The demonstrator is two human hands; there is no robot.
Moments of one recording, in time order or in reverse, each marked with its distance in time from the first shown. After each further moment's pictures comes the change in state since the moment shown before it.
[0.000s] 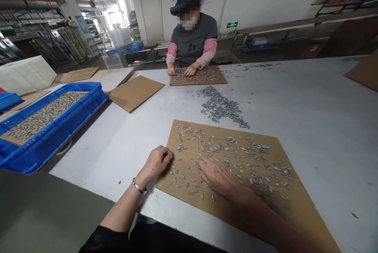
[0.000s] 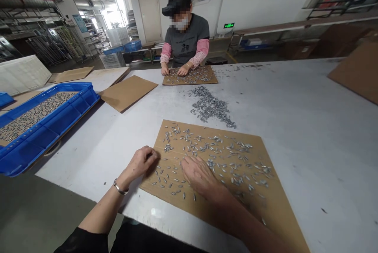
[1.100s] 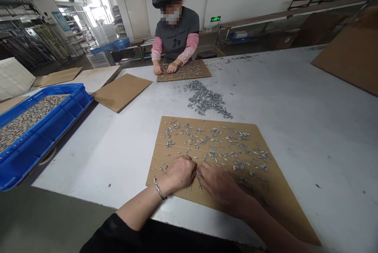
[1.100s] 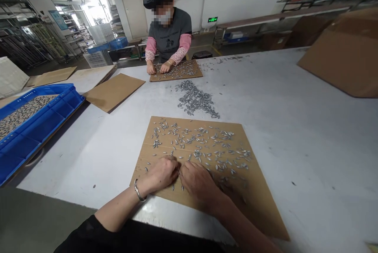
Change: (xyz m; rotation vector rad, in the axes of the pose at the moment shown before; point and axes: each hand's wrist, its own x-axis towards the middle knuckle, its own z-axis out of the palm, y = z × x) left_hand 0.016 0.086 0.074 0.433 -0.460 0.209; right_hand -0.047 -0.012 -0.009 0.078 0.034 0.097
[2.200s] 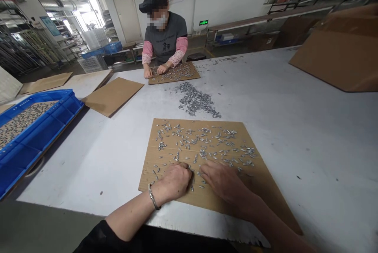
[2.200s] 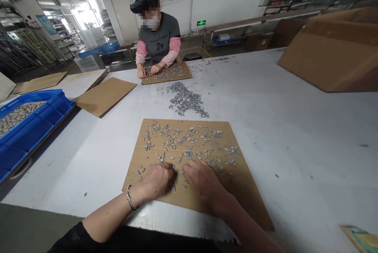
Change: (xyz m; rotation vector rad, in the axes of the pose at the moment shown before) left_hand -0.003 0.016 0.000 0.134 -0.123 0.111; right_hand -0.018 0.027 -0.019 -0.029 -0.033 0.089
